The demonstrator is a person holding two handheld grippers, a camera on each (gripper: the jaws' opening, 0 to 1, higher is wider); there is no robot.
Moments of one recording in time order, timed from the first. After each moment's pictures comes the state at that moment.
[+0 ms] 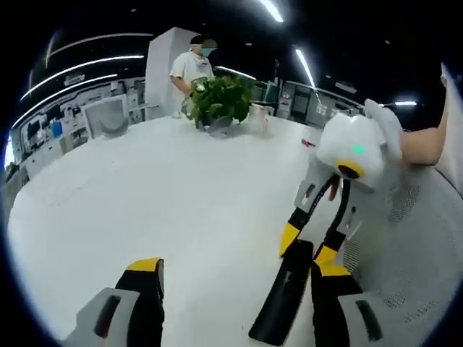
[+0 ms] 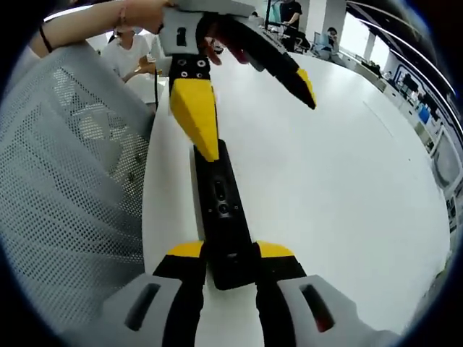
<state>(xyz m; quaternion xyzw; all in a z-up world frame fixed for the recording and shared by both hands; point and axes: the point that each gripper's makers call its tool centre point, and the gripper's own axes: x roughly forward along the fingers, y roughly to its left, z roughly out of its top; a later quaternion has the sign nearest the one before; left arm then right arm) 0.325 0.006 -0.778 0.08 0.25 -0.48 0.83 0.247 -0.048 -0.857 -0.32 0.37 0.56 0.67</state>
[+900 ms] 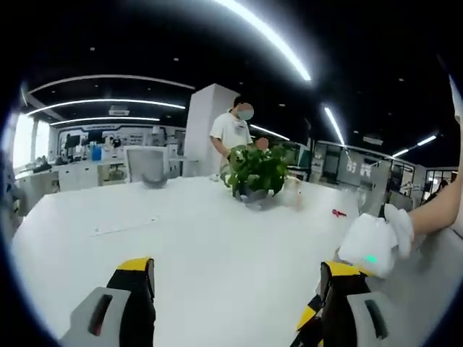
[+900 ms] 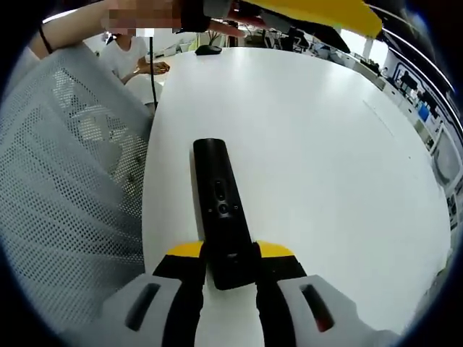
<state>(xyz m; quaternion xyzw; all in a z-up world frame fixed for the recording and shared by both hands) 0.357 -0.004 -0.707 -0.01 0.13 -0.42 0.90 0.247 -0.049 -0.856 -0.31 0.37 0.56 0.67</state>
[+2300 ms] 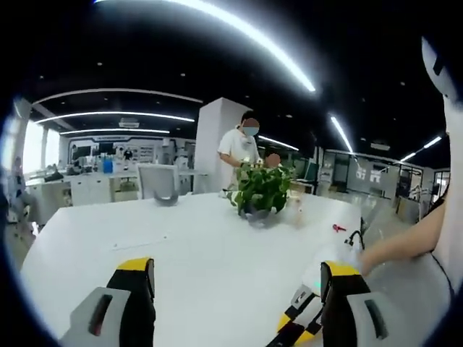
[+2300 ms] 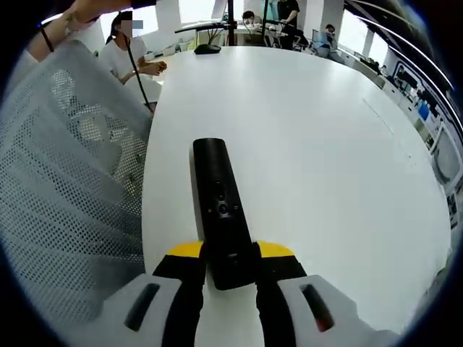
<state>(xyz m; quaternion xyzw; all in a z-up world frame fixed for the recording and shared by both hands) 0.310 0.025 -0.637 -0.01 0.10 -0.39 0.92 0.246 -0.049 -0.856 -0.31 0.38 0.56 0.67</state>
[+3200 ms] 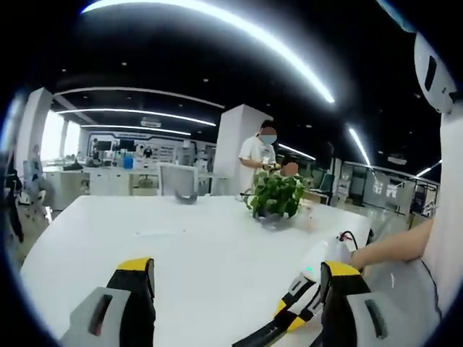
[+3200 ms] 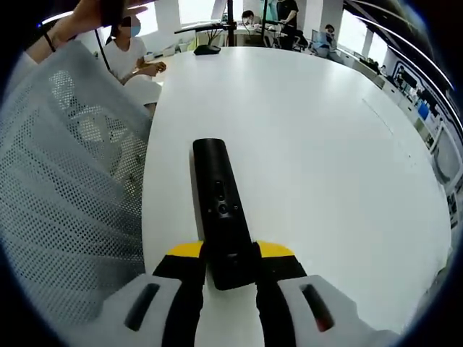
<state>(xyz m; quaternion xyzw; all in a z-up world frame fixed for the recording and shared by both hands) 0.268 0.072 -0.641 -0.03 0.10 -0.33 0.94 0.247 -0.049 -0.857 -0.31 0.38 0.56 0.67</state>
